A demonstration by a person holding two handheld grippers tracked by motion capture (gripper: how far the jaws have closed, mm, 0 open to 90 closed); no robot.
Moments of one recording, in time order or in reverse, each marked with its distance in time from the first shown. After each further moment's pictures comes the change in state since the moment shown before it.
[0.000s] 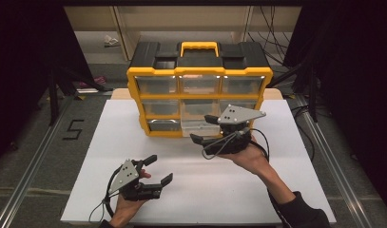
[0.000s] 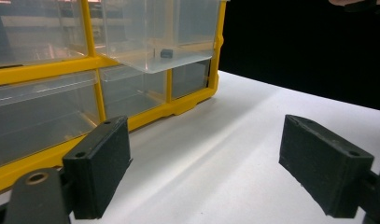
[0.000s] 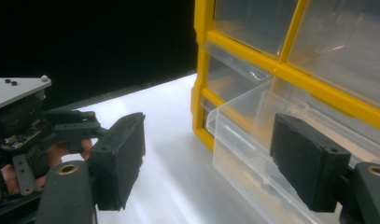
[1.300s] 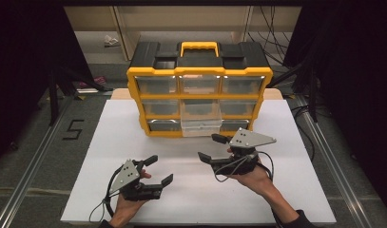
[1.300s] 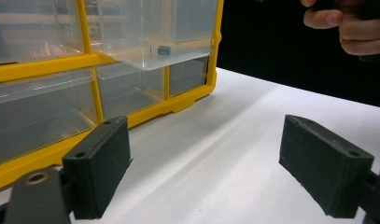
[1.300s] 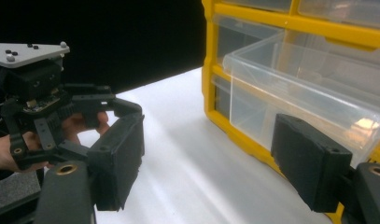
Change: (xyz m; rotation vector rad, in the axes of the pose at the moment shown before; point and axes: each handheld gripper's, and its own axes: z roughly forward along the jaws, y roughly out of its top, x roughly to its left) left arm 0.000 0.000 0.001 0.015 -0.008 0.006; right arm 0.010 -0.057 -0.012 -0.054 0.020 0.066
